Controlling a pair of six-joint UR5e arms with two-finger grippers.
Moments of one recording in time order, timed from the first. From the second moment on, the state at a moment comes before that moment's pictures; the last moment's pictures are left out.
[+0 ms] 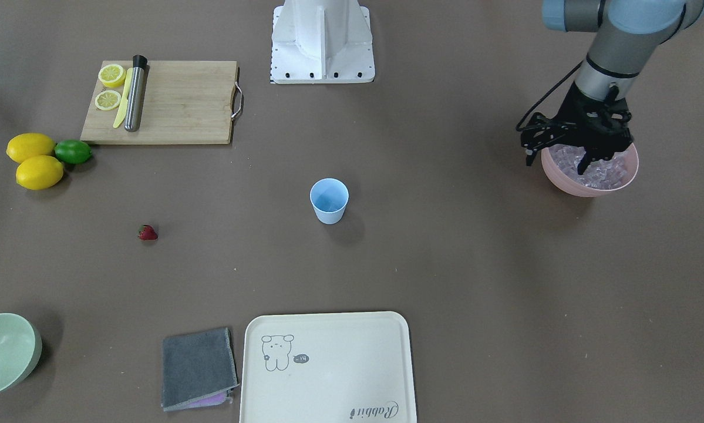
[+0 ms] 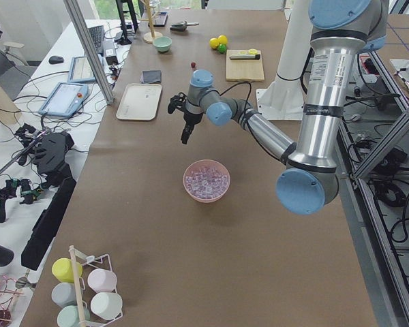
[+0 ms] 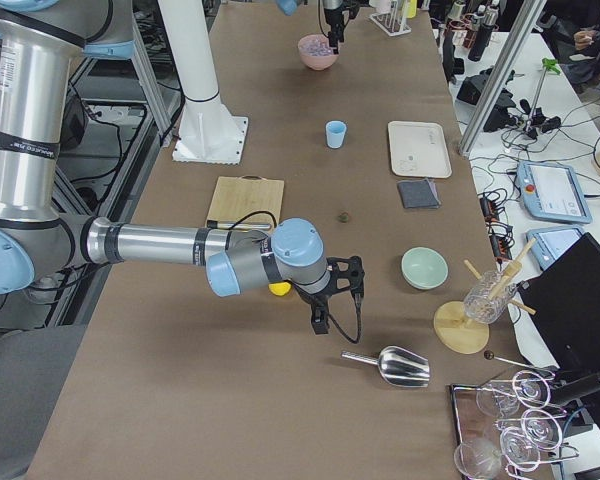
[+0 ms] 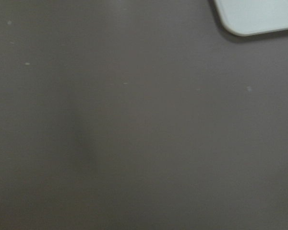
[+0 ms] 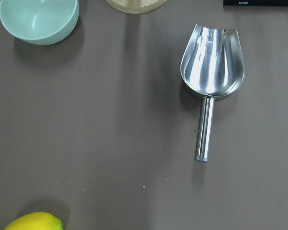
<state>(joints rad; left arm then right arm) -0.90 -1.63 -2.03 -1.76 -1.95 -0.60 1.56 -1.79 1.77 -1.21 2.38 0.20</state>
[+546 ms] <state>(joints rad) -0.93 -1.44 -1.97 -1.95 -1.94 -0.48 1.56 -1.79 1.77 -1.21 2.38 0.21</state>
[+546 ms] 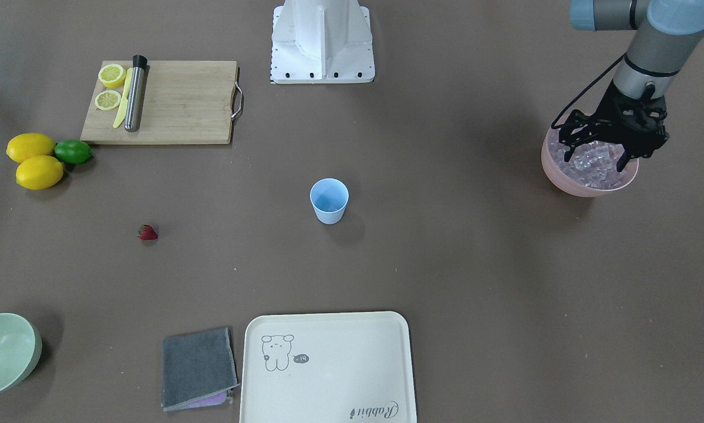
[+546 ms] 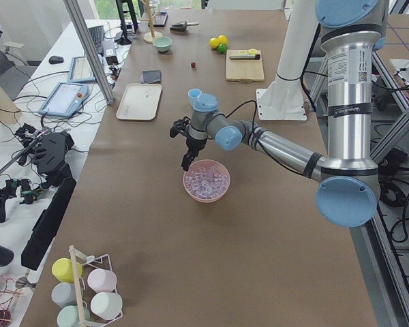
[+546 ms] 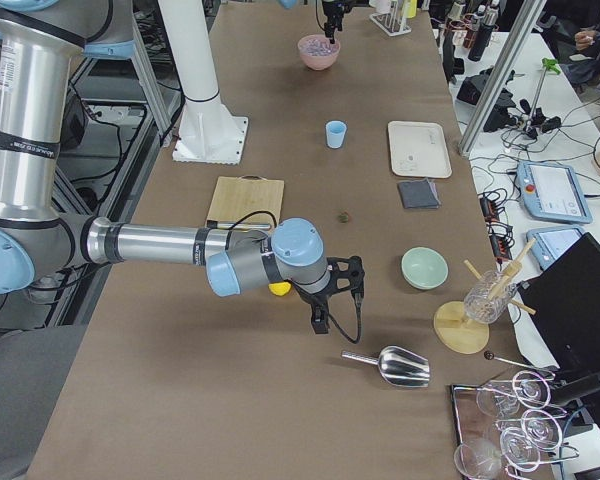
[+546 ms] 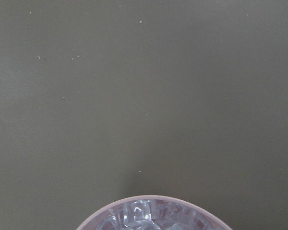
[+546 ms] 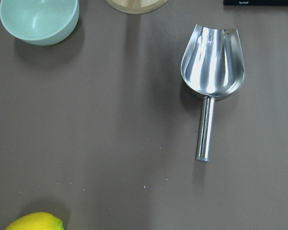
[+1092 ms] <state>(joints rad) -0.86 -1.41 -1.87 -2.09 -1.92 -0.55 1.56 -1.79 1.77 -1.21 2.38 0.21</state>
